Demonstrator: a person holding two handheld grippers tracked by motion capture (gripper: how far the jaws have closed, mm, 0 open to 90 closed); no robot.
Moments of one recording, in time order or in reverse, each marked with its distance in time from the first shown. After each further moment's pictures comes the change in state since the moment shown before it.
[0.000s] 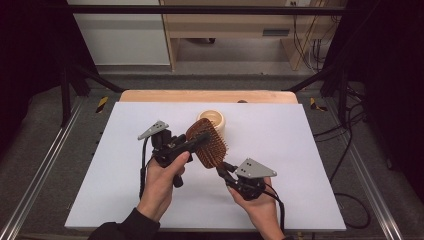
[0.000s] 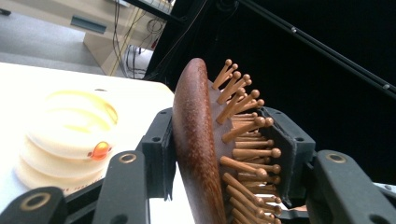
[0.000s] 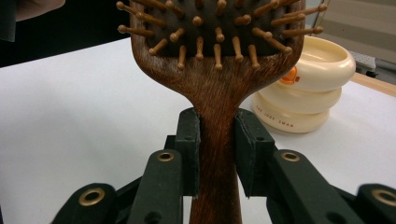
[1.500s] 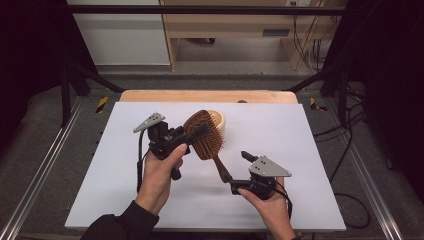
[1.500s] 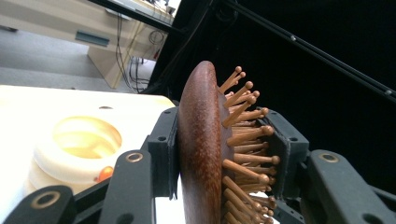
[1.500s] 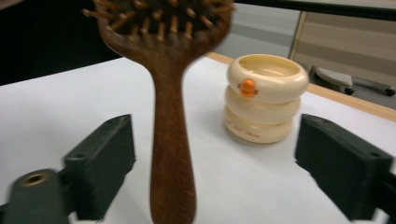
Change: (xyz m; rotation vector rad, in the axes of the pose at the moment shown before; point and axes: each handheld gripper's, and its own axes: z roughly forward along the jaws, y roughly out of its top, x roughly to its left) left arm -0.004 0.024 -0.002 -0.038 0.010 0.039; right arm -0.025 -0.009 -0.013 -0.104 -0.051 0.017
